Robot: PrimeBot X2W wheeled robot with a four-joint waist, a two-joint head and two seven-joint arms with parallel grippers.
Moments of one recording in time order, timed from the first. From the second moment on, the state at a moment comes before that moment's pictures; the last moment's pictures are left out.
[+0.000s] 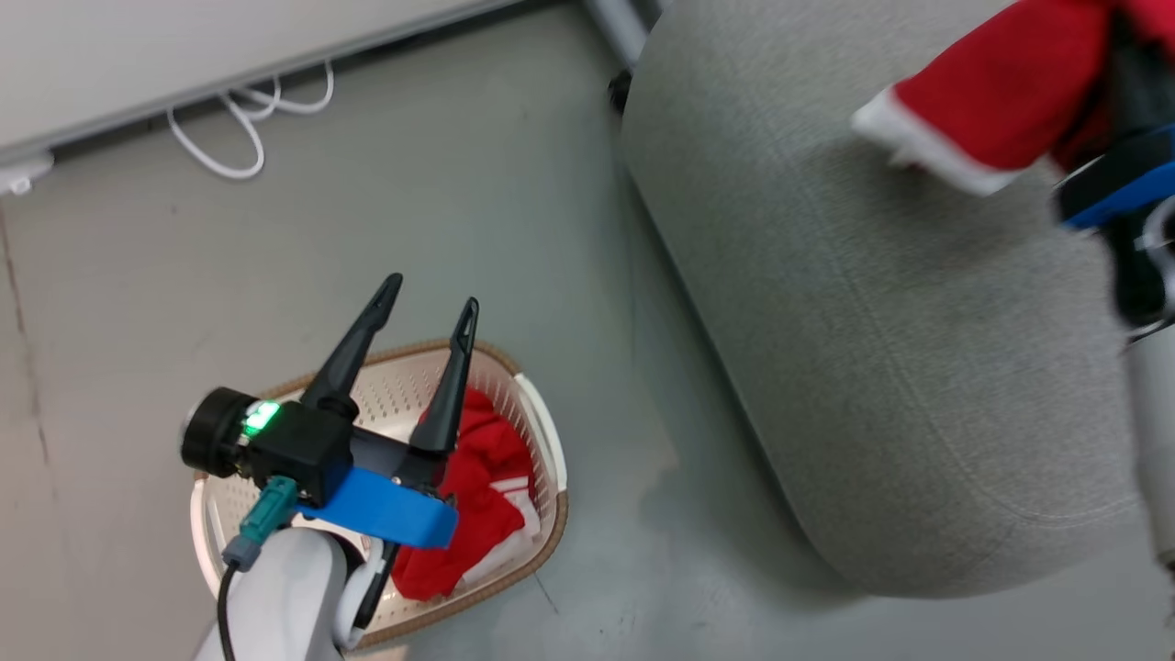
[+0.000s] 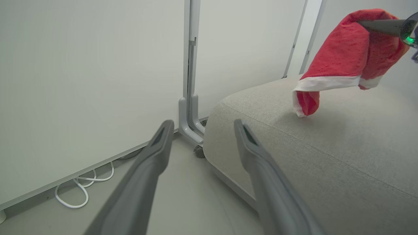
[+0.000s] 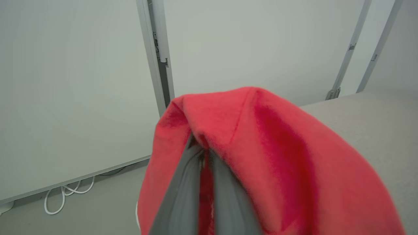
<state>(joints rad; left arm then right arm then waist) -0.29 0.18 -0.32 0.19 -0.20 -0.13 -0.26 -0.86 -0.22 -0.10 0.70 0.25 0.13 -0.12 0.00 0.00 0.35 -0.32</state>
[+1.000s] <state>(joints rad) -0.40 0.21 -0.26 0.02 -0.13 -0.13 -0.26 -1.04 -0.30 -0.53 0.92 0.09 0.13 -0.26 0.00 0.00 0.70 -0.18</state>
